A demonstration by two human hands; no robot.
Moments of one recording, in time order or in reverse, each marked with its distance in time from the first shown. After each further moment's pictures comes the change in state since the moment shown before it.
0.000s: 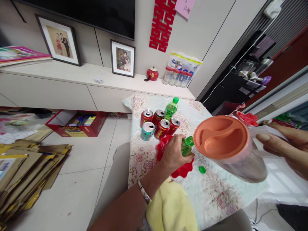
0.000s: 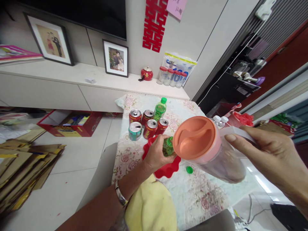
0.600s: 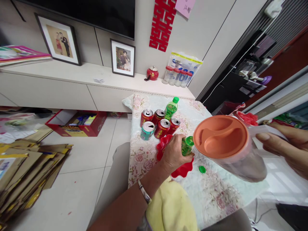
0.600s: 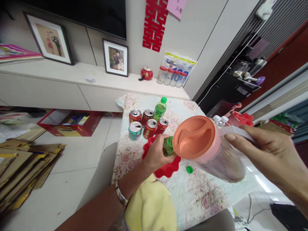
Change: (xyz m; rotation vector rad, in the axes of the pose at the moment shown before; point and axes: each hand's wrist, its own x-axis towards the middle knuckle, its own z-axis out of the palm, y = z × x) left_hand 0.001 0.002 -0.002 0.008 -0.018 -0.013; right_hand 0.002 0.007 -0.002 0.102 -0.024 0.100
